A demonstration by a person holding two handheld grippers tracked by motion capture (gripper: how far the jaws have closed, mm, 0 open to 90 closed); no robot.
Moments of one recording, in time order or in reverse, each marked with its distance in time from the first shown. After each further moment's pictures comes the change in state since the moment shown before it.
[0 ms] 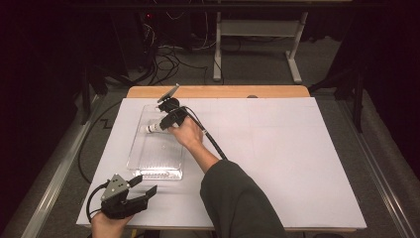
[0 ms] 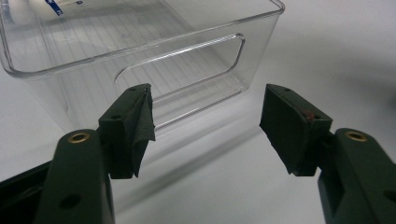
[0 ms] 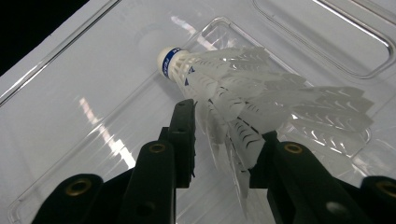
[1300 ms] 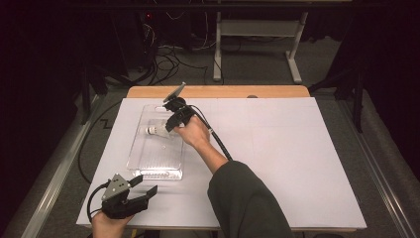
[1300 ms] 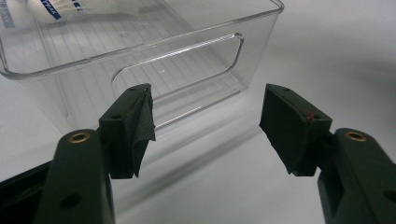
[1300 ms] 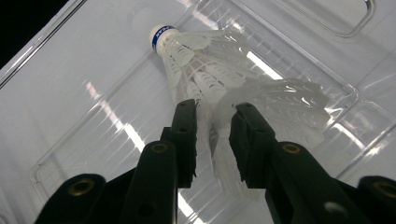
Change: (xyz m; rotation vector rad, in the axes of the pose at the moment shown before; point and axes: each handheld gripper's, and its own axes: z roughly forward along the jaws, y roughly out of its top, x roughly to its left) left arm -0.001 -0.001 0.000 0.004 0.005 -0.006; right arm -0.011 -0.009 -0.017 0.073 0.039 0.032
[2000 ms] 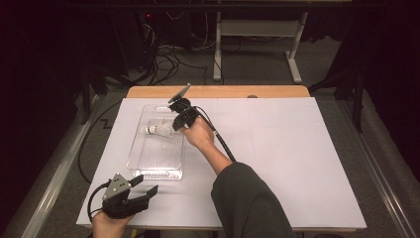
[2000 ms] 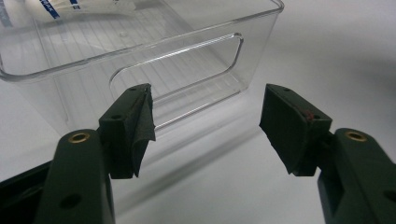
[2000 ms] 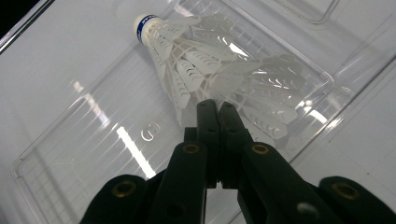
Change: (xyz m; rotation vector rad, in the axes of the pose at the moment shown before) left arm -0.001 -0.001 0.002 -0.001 0.006 -0.002; right arm -0.007 -0.009 -0.004 -0.012 -0.035 0.005
